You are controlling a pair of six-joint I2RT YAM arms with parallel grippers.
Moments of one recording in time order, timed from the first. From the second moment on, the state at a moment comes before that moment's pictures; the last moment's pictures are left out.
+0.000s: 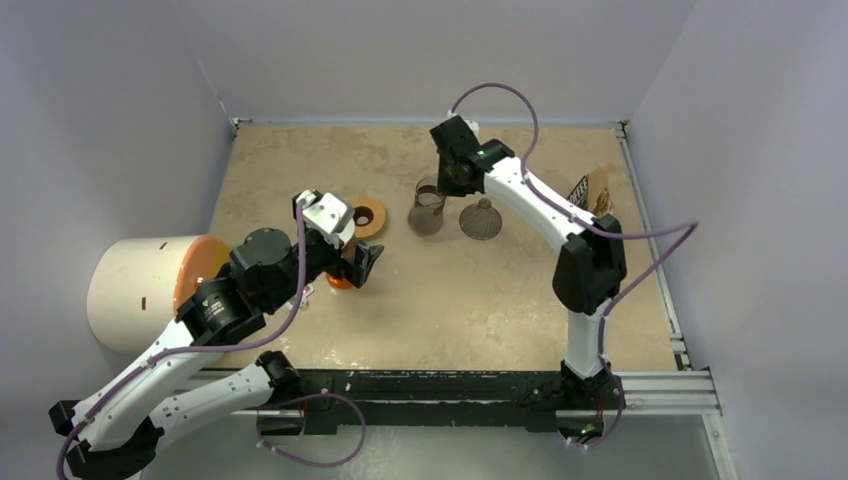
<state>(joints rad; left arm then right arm) -0.86 0.72 1.02 -0.49 -0.21 0.00 0.61 1.99 1.86 -0.83 0.23 0.59</state>
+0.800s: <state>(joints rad) -0.86 0.75 1.02 -0.49 -0.22 0.00 0.73 1.40 1.31 -0.81 0.17 0.43</state>
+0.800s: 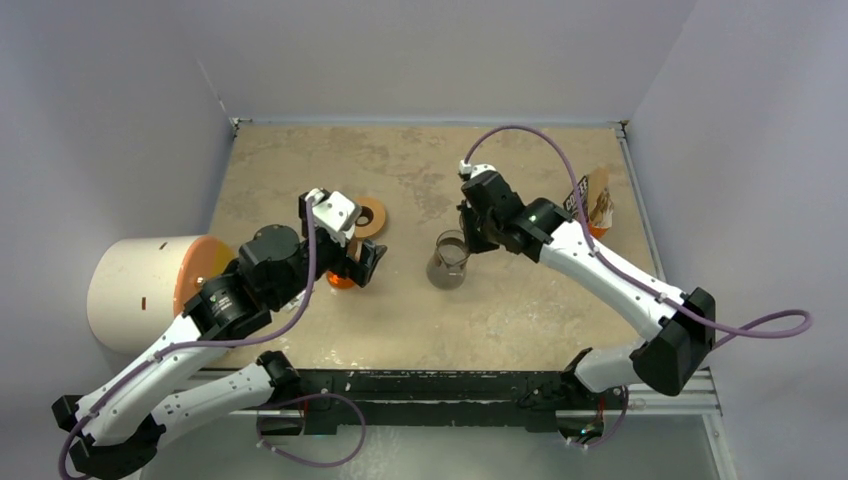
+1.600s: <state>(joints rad) -0.86 0.76 1.02 -0.49 -0.22 0.00 0.95 1.38 1.12 -0.80 0.20 0.48</state>
